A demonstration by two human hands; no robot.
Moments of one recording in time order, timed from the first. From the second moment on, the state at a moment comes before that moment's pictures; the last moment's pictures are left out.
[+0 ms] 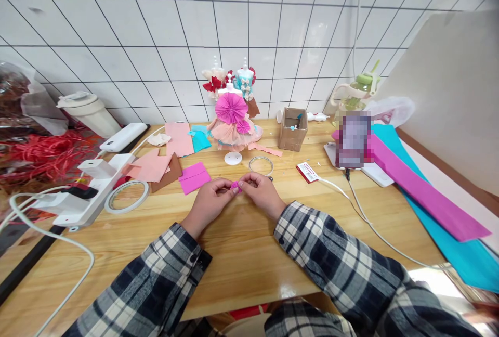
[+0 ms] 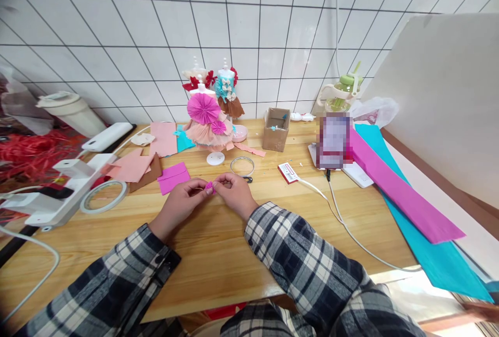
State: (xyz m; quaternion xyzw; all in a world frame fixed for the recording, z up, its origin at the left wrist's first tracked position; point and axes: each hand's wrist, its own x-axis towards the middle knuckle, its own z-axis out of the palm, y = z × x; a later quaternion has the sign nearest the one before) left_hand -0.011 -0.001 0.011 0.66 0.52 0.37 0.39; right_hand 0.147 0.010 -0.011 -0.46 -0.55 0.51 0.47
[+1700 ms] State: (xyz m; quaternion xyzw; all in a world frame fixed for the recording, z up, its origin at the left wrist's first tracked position) left_hand -0.012 0.004 0.006 0.39 0.45 0.51 0.62; right_hand 0.178 0.010 0.002 -0.59 -0.79 0.04 0.16
